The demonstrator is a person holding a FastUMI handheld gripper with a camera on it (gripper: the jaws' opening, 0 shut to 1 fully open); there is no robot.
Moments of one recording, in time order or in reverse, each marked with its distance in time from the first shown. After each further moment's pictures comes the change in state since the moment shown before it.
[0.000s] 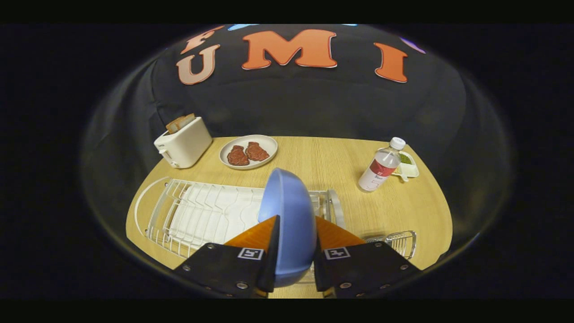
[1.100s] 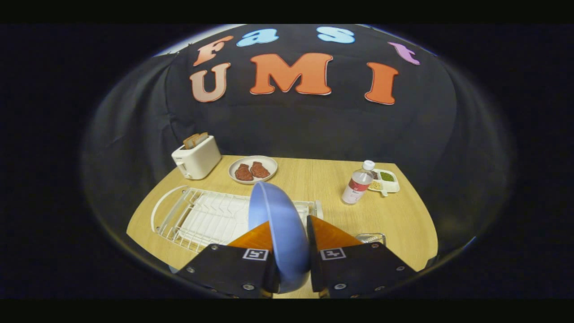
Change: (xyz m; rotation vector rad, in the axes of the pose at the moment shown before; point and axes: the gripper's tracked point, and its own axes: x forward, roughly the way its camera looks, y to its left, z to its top) arm -0.095 -0.015 0.008 -0.021 -0.166 0.036
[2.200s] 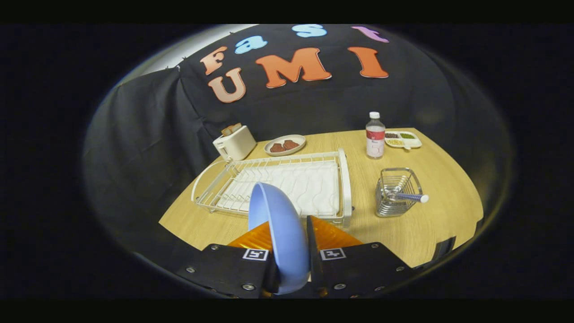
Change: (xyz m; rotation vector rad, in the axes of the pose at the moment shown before) arm -0.061 0.023 -0.154 0.198 0.065 0.239
